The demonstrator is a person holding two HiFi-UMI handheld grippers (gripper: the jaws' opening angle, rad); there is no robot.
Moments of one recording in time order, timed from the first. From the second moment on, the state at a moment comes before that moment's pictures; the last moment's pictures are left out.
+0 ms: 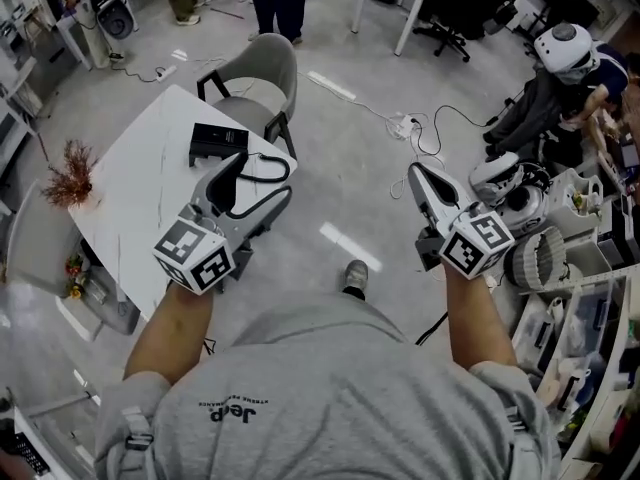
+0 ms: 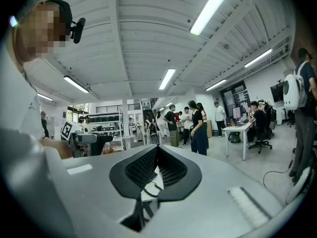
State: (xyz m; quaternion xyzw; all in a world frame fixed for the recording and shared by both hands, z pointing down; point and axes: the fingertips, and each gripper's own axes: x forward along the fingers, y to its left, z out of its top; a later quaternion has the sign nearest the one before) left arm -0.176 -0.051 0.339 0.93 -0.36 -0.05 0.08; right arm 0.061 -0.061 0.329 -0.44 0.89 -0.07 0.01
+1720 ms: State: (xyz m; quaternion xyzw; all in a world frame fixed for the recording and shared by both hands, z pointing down) left arm -0.160 -0.409 0.435 0.90 -0.42 0.07 0.07; right arm 0.037 -0.483 0.418 -0.31 0.94 -0.11 -0.05
